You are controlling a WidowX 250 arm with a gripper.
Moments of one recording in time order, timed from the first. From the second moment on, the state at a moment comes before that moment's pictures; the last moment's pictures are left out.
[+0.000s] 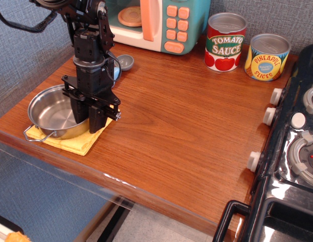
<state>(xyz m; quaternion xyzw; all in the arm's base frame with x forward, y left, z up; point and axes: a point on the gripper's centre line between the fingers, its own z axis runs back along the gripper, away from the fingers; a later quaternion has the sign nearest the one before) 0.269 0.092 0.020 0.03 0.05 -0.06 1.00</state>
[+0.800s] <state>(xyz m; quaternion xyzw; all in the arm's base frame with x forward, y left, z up) 0.281 0.044 0.075 0.06 0.00 -0.12 0.99</state>
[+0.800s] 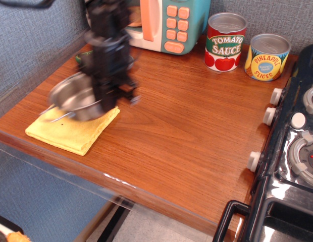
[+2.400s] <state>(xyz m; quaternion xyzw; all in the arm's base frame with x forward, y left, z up) 0.399 -0.005 0.022 0.07 0.05 -0.02 1.00</state>
